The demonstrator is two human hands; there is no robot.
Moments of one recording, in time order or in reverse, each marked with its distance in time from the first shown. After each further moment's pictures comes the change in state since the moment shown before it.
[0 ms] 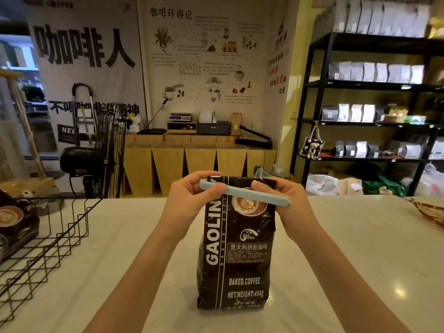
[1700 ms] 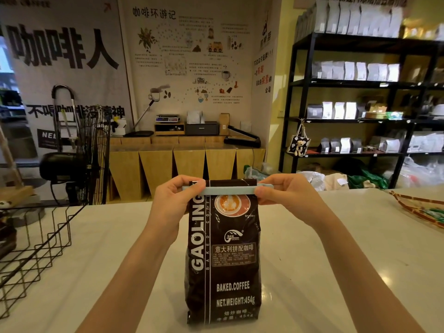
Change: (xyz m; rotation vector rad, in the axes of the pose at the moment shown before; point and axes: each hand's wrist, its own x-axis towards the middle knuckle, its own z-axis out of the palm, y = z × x) left_hand 0.003 0.005 0.010 0.016 0.181 -0.168; right_hand 0.006 -0.017 -0.043 -0.379 -0.162 -0.007
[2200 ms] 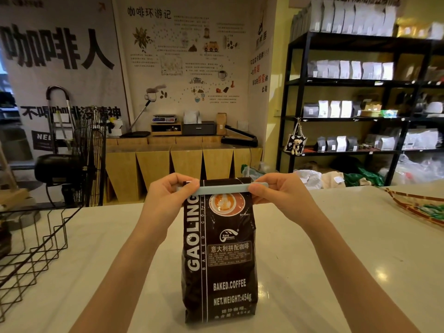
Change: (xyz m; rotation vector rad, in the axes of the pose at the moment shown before) left_hand -0.002 0.008 -0.004 0.186 -0.015 0.064; right_hand -0.002 0.000 0.008 -0.048 0.071 -0.093
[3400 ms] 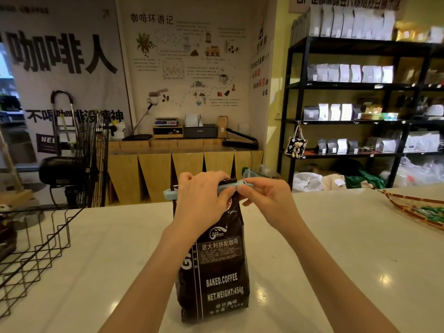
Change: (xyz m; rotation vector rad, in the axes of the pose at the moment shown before) left_hand -0.001 0.011 0.048 0.969 0.020 0.564; right_hand -0.004 0.005 0.020 0.012 0.103 -0.140
